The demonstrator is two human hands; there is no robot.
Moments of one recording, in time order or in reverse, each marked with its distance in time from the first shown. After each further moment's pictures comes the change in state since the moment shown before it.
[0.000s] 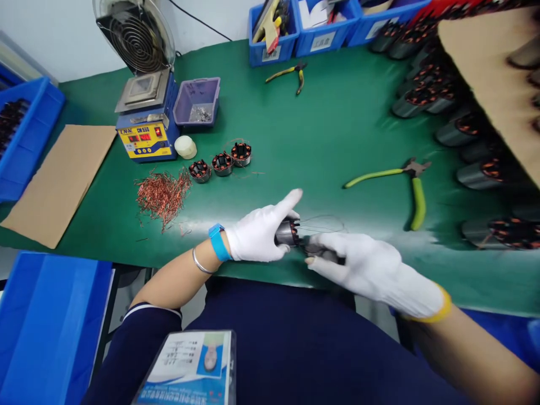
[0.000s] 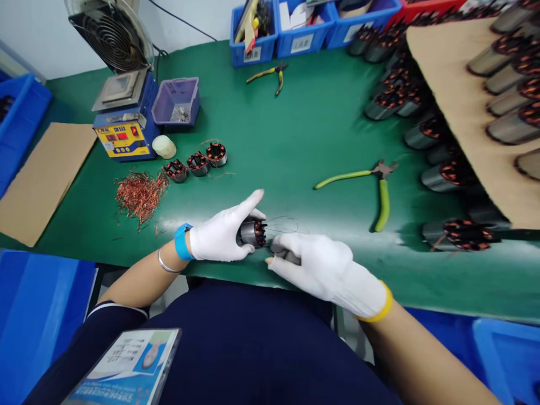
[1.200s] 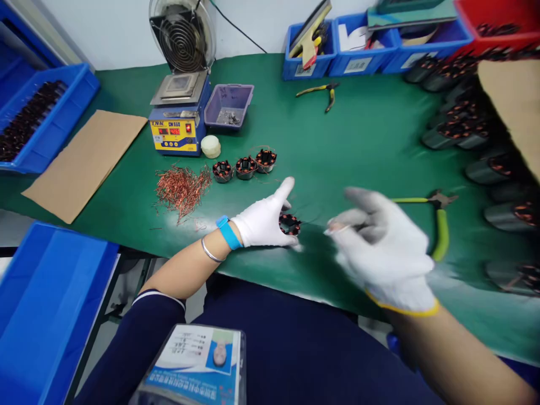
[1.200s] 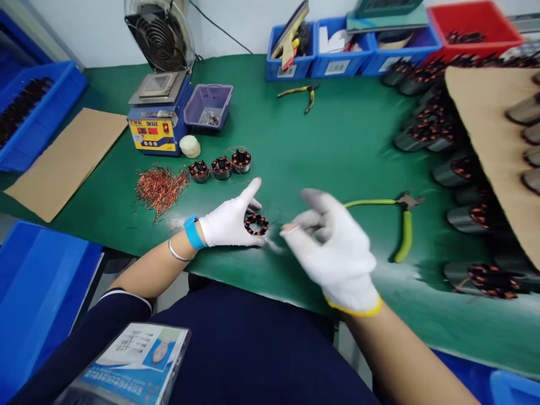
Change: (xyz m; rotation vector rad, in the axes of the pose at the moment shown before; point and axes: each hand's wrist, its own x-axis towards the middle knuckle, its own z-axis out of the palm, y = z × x) left_hand 0.001 -0.012 -0.021 -0.016 0.192 -0.203; right_hand 0.039 -0.035 -0.004 0.544 0.434 0.134
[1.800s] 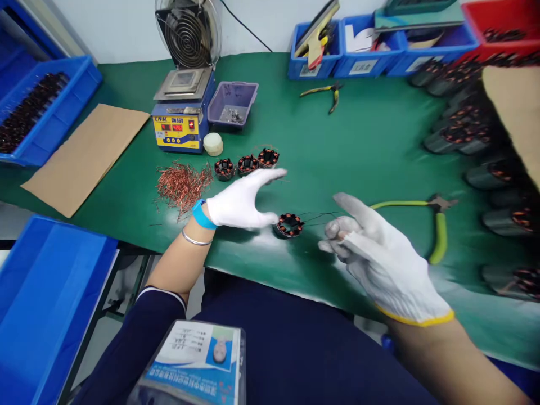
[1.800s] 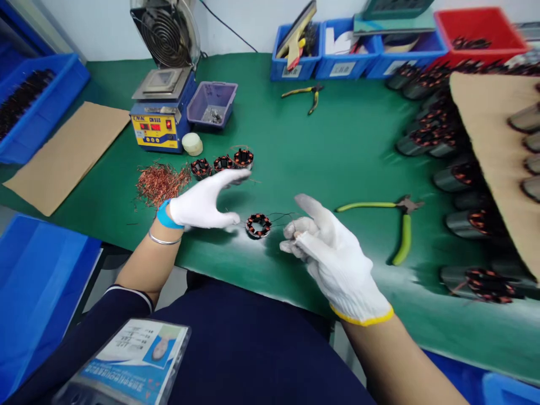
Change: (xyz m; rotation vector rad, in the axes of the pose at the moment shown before) left_hand -0.010 -0.005 -0.056 0.036 0.103 0.244; right_hand -0.007 -0.008 -0.005 0.675 -0.155 0.306
